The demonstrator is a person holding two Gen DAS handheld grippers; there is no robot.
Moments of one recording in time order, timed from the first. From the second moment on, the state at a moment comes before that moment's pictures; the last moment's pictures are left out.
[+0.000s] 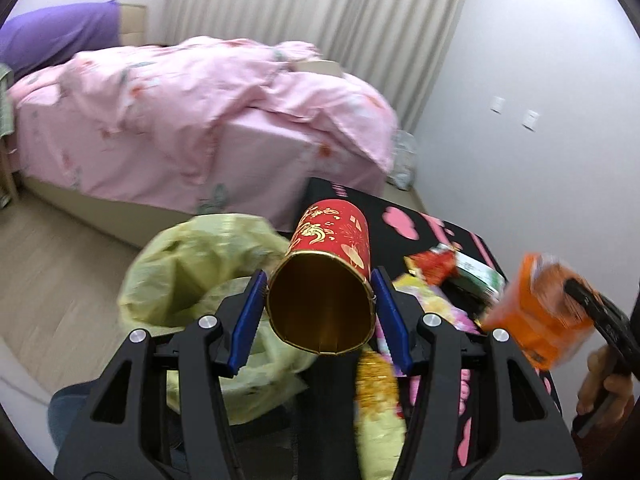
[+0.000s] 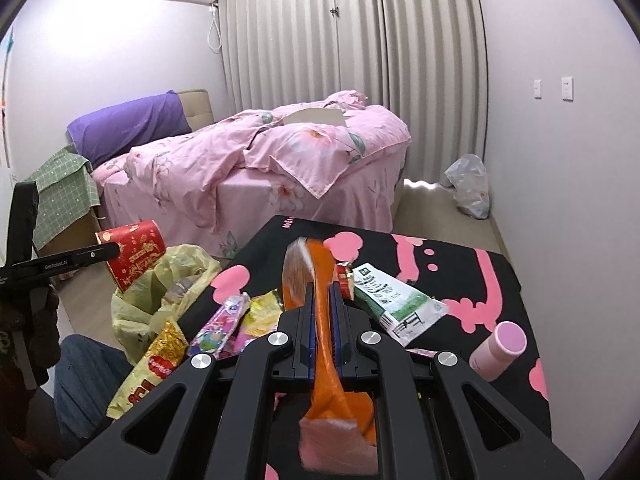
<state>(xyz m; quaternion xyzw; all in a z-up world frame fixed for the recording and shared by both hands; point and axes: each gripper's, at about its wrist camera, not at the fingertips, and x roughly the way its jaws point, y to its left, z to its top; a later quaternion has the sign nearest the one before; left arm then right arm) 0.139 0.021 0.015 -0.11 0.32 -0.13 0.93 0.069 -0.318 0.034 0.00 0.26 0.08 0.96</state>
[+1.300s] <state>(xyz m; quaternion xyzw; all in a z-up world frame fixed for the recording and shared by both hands) 0.071 -0.052 0.000 -0.05 0.34 -0.23 0.91 -0.062 -0.395 -0.077 0.09 0.42 0.03 0.90</state>
